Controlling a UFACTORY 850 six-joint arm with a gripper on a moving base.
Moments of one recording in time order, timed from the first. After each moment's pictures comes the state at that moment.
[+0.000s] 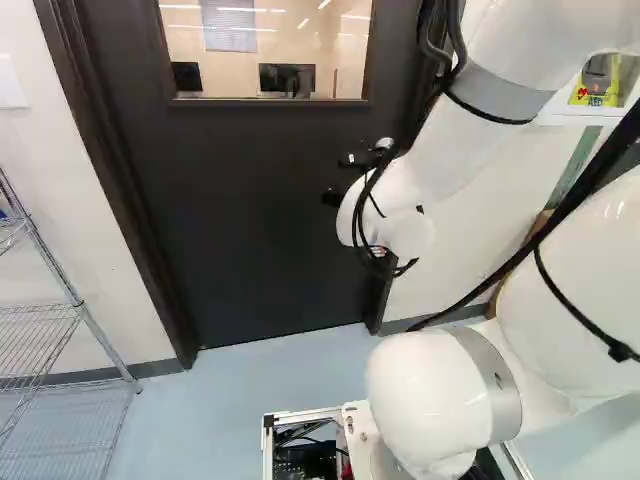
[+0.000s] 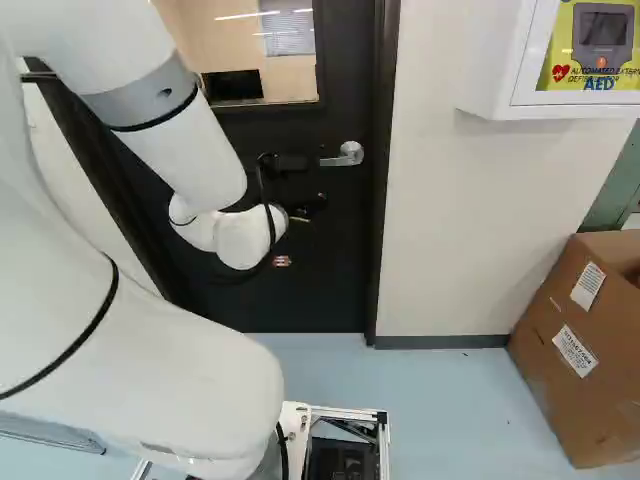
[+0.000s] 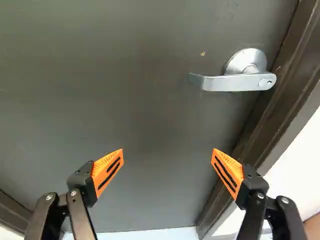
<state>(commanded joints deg) 0.0 12.1 -15.1 0.0 50.0 0.0</state>
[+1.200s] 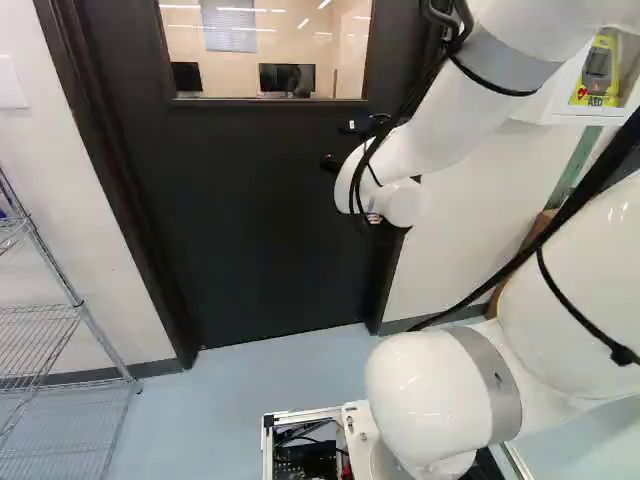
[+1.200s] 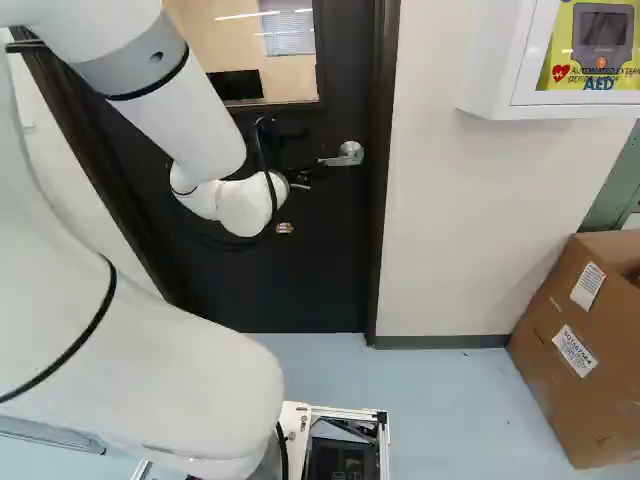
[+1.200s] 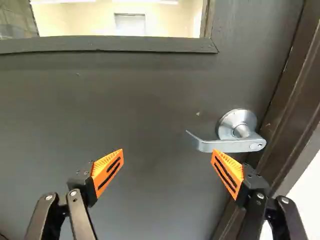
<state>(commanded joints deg) 0.0 13.0 -22.5 0.0 50.0 0.0</state>
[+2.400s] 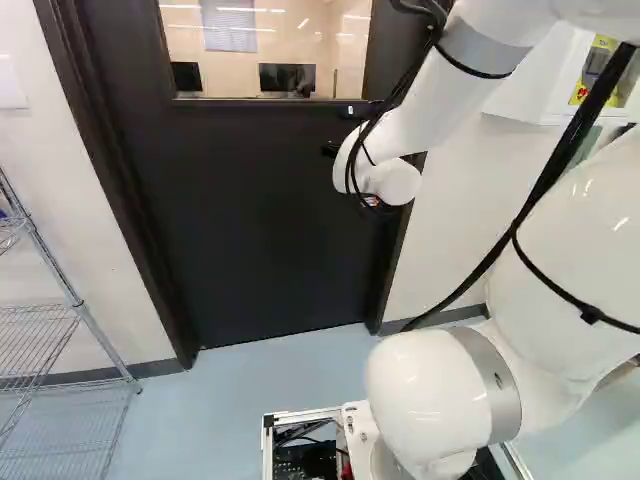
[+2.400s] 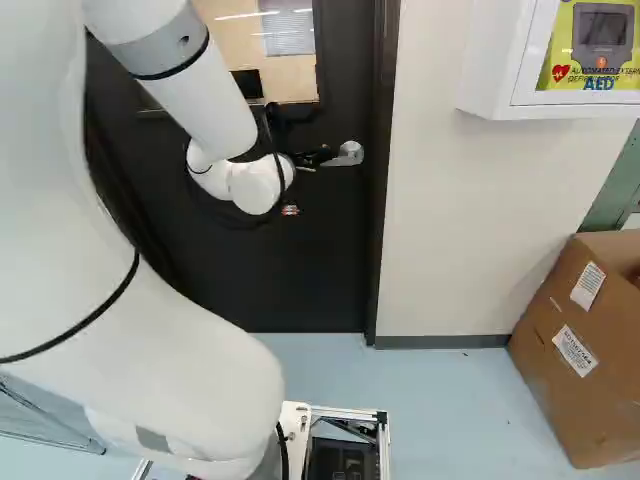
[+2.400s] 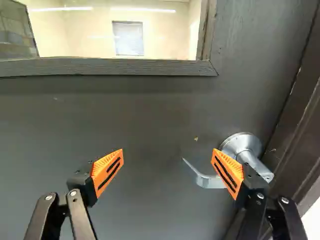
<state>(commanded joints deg) -1.0 6.7 -30.1 0.0 50.0 0.0</state>
